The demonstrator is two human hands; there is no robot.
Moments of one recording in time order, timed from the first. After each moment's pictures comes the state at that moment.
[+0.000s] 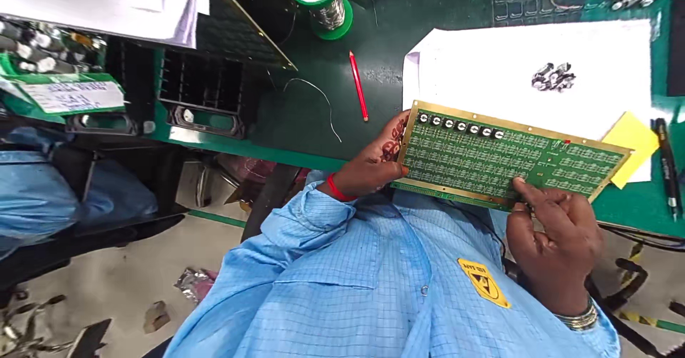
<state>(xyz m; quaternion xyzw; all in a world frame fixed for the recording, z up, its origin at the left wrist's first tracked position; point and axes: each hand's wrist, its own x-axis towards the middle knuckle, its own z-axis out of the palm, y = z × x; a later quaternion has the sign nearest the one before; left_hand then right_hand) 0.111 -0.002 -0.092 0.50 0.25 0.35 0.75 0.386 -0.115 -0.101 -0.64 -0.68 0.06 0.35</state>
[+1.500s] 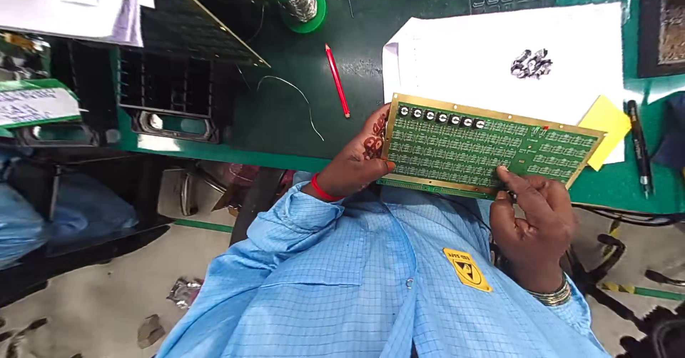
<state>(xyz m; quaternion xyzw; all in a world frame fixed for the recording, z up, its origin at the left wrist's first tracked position) 0.111 -0.001 -0.096 0.50 0.25 0.36 0.75 0.383 -0.116 -0.109 -0.64 -0.67 0.06 0.37</state>
